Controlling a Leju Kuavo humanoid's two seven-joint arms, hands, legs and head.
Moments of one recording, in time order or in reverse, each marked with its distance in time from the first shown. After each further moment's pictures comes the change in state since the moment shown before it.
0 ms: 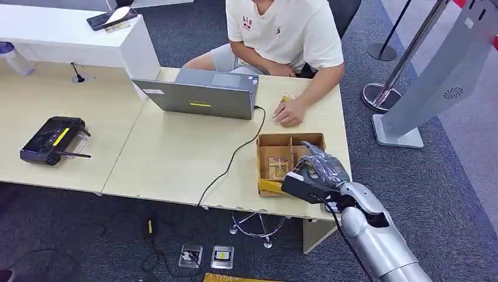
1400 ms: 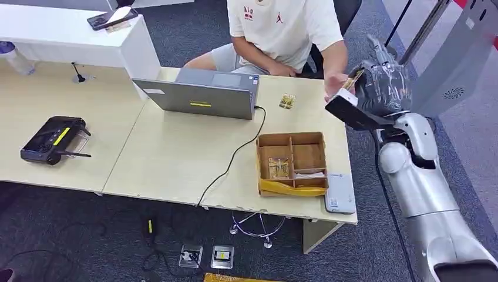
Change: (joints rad) left arm -0.004 0.004 -0.024 0.000 -0.042 0.003 -0.056; right arm -0.371 -0.021 -0.156 0.098 0.040 -0.318 -0.137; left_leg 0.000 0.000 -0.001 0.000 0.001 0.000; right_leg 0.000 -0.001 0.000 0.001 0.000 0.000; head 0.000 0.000
